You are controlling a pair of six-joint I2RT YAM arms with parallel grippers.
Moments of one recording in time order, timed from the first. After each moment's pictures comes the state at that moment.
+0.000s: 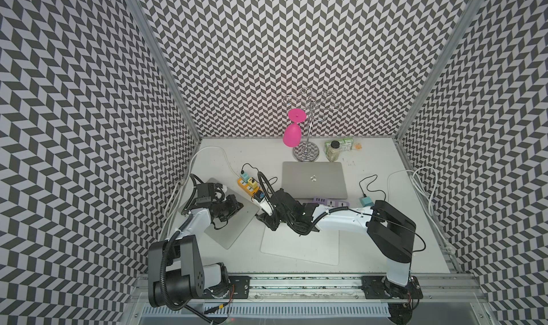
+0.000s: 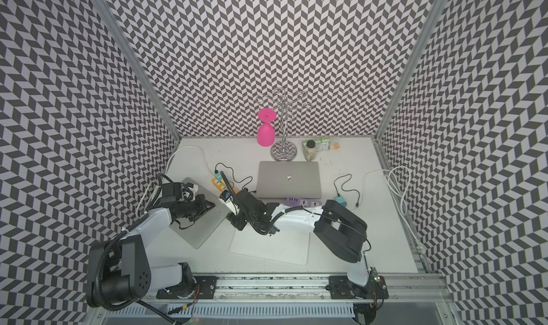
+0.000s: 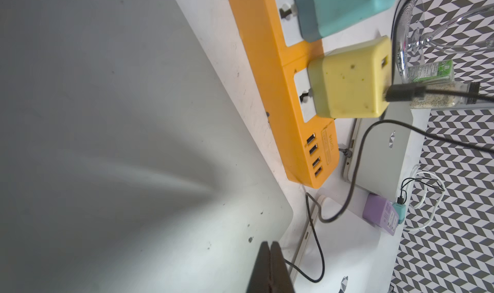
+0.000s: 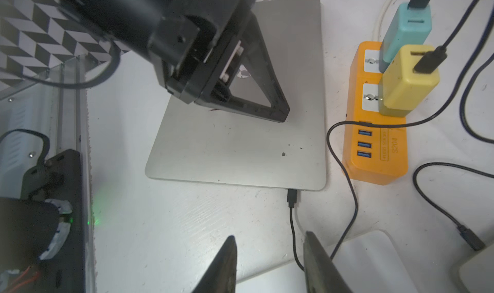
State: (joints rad) left arm 0.19 1.32 0.61 -0.35 0.62 -0.43; right arm 1.09 1.93 1.26 0.02 -0.09 0.08
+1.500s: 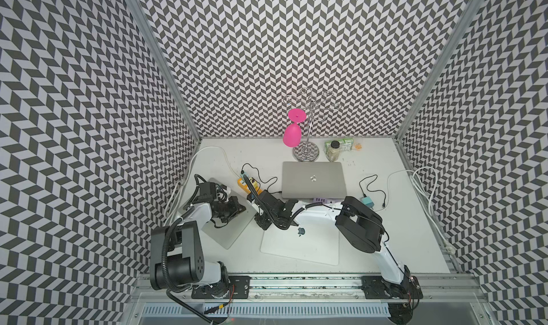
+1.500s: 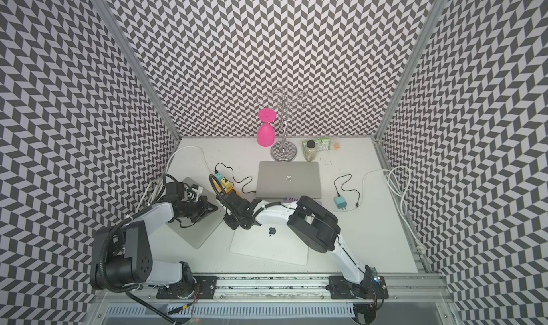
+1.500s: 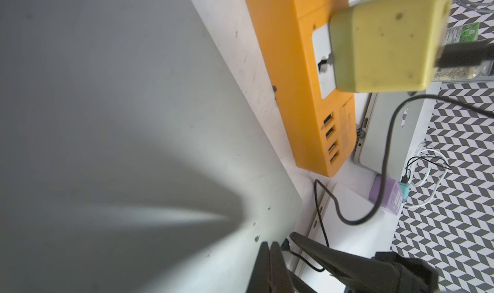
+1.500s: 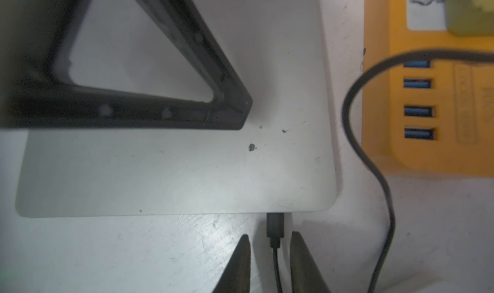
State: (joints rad) left arm 0.19 1.42 0.64 -0.40 0.68 -0.35; right arm 1.08 2.21 1.54 -0.20 -0.01 0.16
